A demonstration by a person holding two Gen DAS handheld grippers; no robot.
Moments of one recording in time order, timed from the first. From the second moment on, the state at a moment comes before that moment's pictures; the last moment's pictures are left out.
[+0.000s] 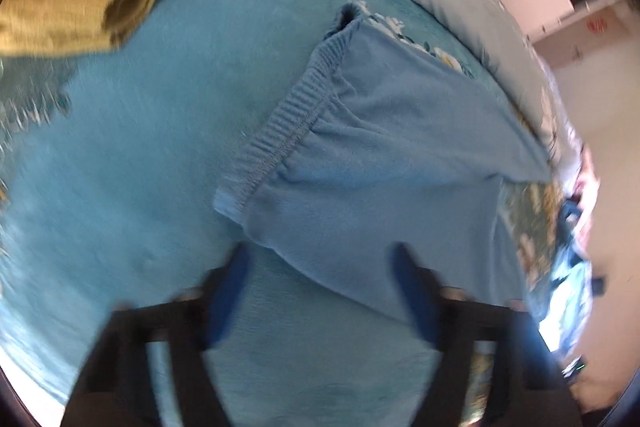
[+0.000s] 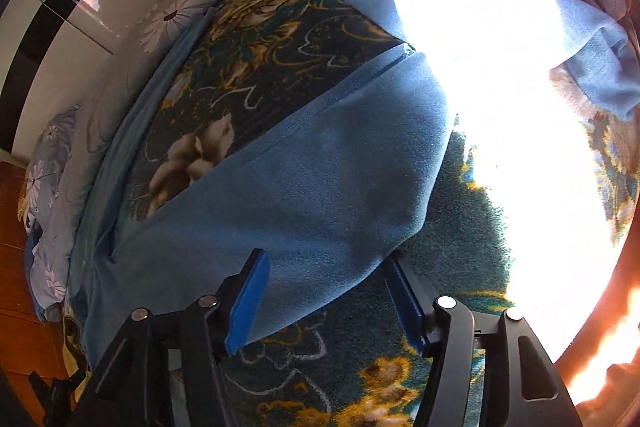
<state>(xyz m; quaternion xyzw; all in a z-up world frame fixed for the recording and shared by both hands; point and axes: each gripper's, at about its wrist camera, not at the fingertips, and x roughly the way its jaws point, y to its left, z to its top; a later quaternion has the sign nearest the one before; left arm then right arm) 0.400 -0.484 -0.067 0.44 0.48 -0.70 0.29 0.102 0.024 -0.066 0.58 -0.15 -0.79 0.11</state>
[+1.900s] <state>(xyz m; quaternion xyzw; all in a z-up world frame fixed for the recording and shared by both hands) 0.264 -0.639 -0.082 0.30 0.59 -0.64 0.39 -0.251 -0.340 -0.070 0.58 0.06 -0.77 0.25</state>
